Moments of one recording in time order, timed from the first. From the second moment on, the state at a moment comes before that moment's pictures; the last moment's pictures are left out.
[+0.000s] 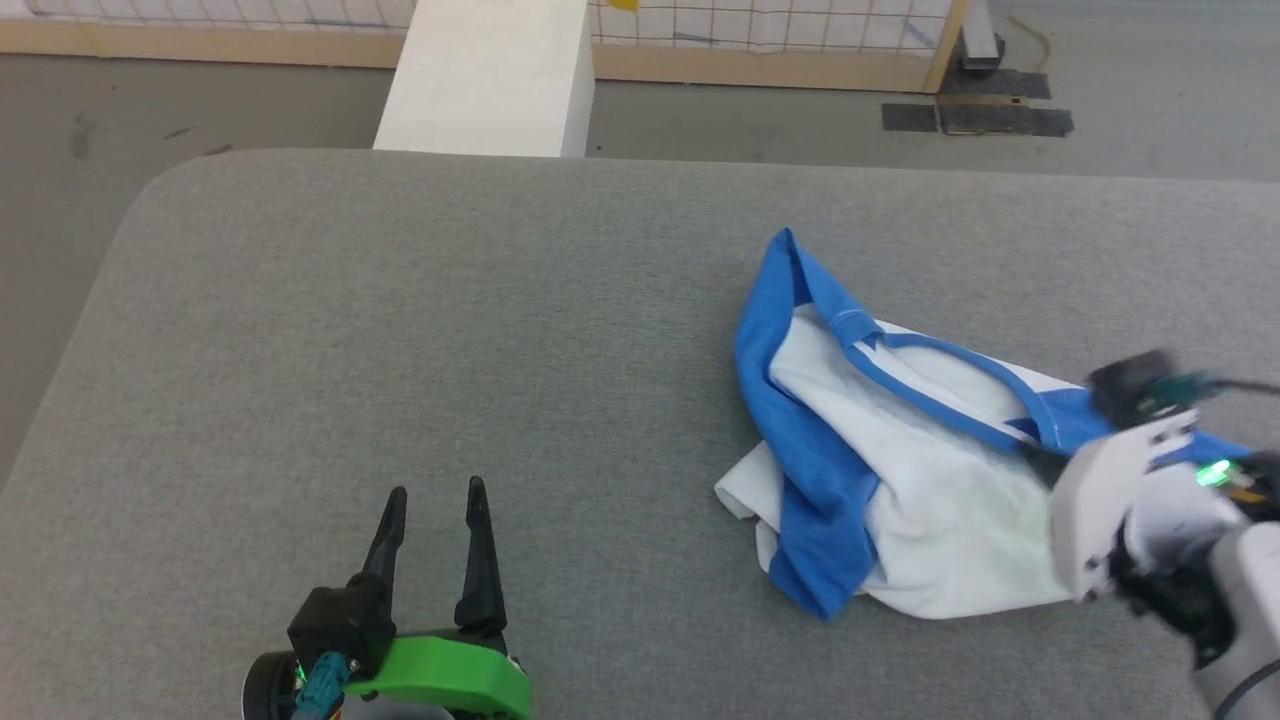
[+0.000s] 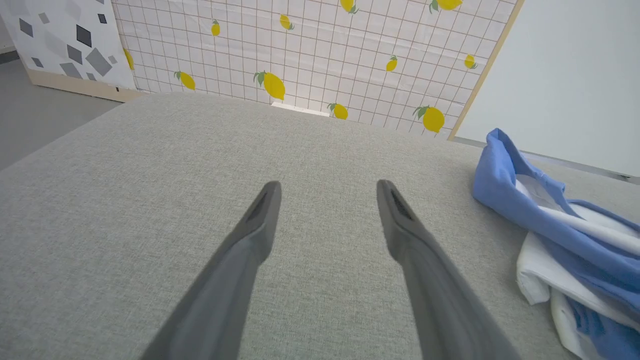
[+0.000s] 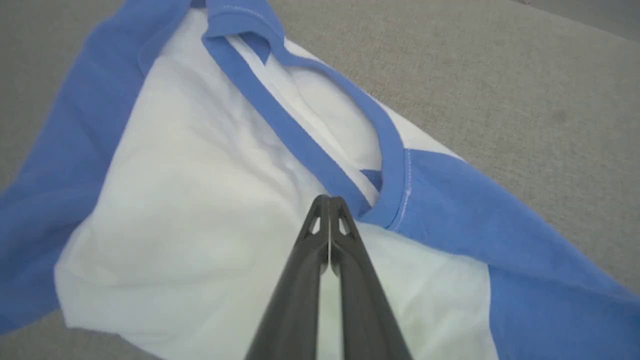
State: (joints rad) left arm 0.06 0.05 -0.21 0.01 -0.27 0.14 -0.26; right arm -0.27 -0.39 0.20 0.20 0.40 0.13 0.56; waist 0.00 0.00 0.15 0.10
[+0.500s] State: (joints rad) left arm 0.07 0.05 -0.20 0.02 -0.28 0.14 -0.26; right arm 0.00 -0.37 -0.11 -0.13 0.49 0.13 0.64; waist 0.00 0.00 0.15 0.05
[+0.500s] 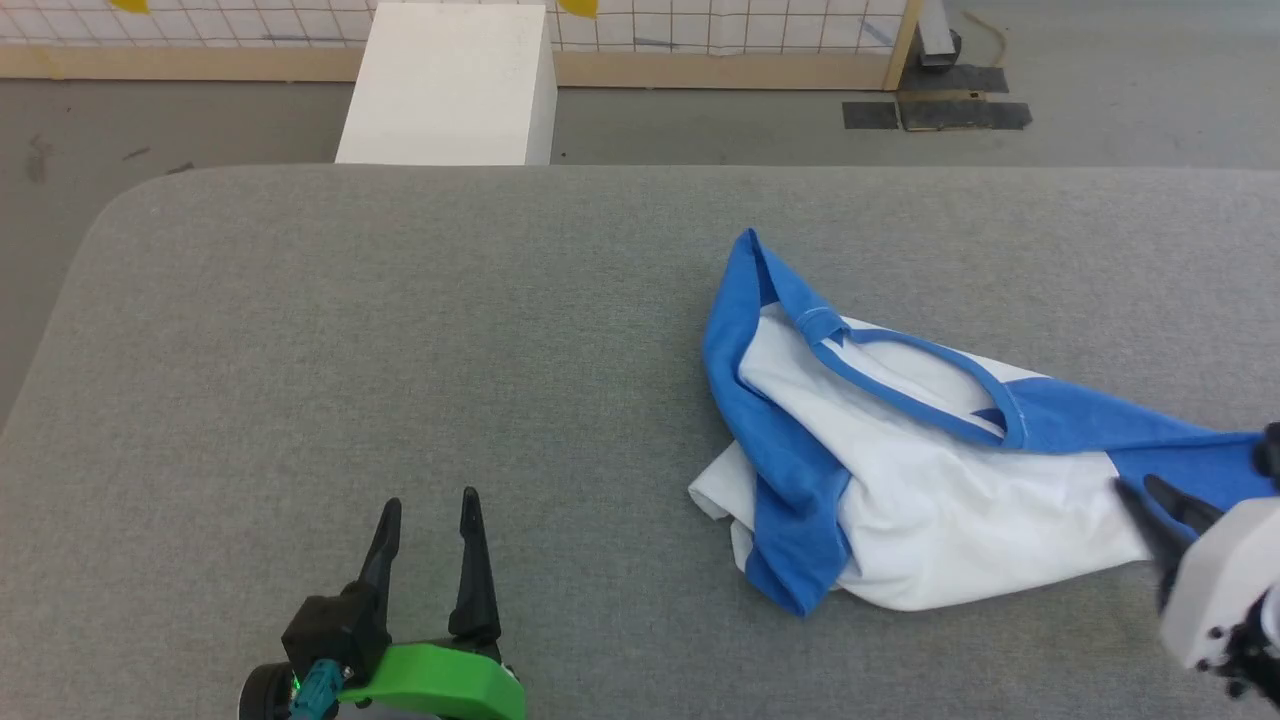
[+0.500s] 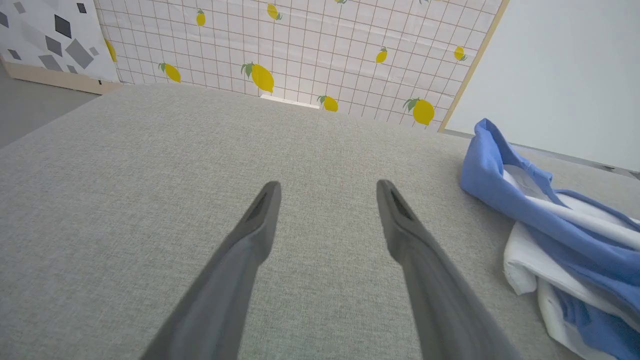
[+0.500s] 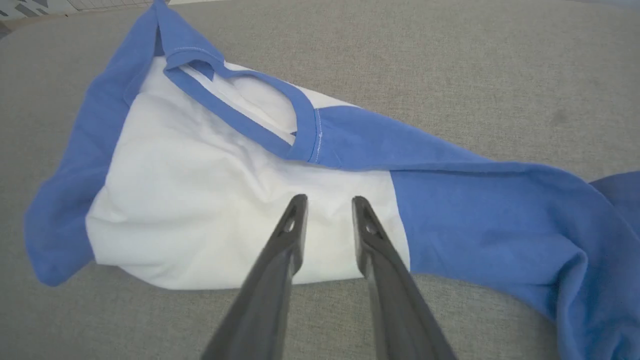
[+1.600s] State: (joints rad) left arm 0.02 0.05 -0.24 0.03 -0.31 0.15 -0.26; right arm -0.36 -0.51 0.45 0.25 0.51 0.13 0.67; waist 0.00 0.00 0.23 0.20
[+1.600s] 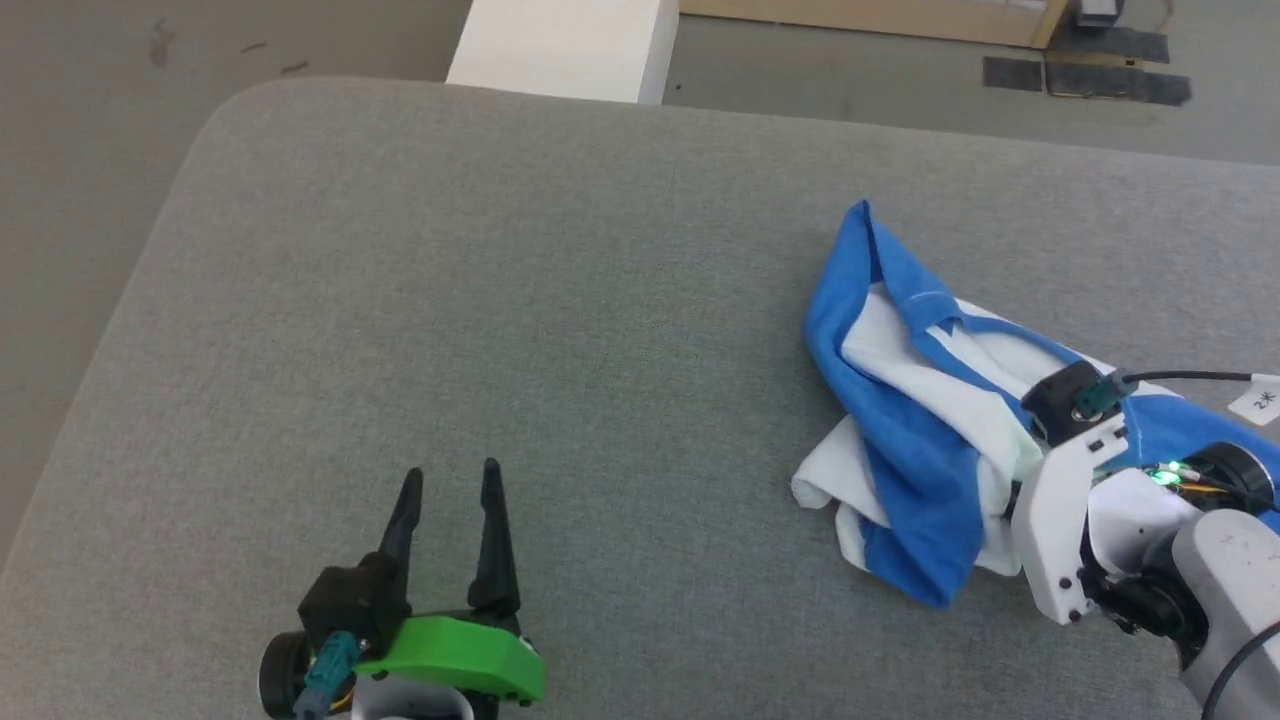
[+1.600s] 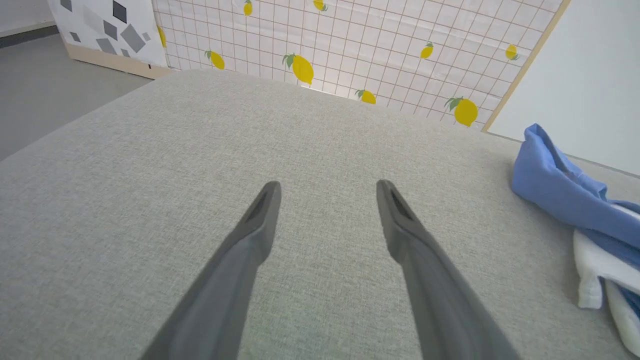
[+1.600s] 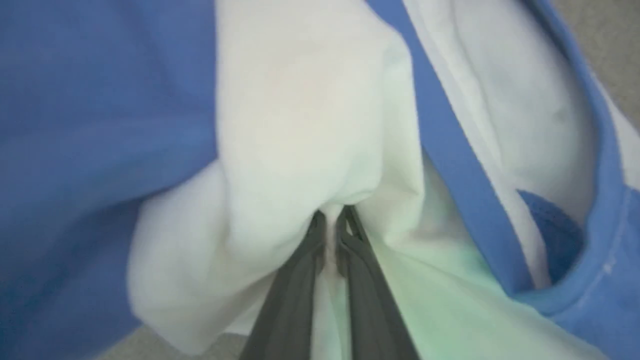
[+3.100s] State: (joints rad) left arm 0.09 0.05 -0.17 0.02 -0.29 0.12 -0.26; right arm 0.10 -0.09 -0.23 -0.31 0.30 0.13 0.12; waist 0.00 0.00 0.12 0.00
